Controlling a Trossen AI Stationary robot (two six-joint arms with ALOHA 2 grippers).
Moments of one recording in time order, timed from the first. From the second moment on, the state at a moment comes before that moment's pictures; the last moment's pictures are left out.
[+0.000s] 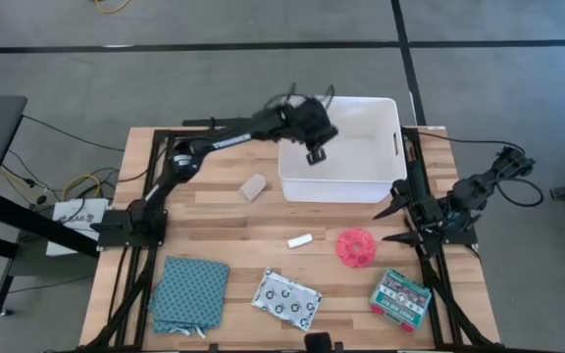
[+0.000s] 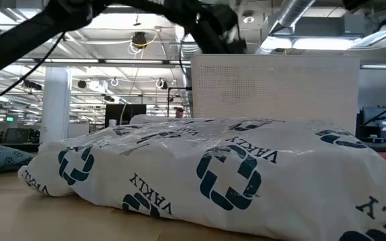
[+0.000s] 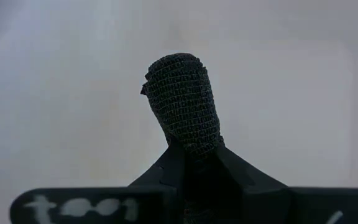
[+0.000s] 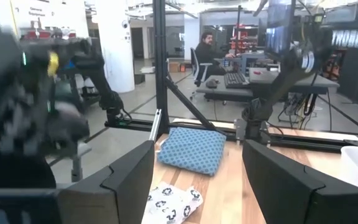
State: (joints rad) left arm 0.37 2.31 2.29 -0.75 -0.08 0.23; right arm 0.58 0.41 0.51 -0.08 0.26 -0.03
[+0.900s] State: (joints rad) left arm 0.34 2.31 2.35 -0.91 -0.09 0.31; right arm 0.57 0.38 0.51 -0.10 0.26 -0.03
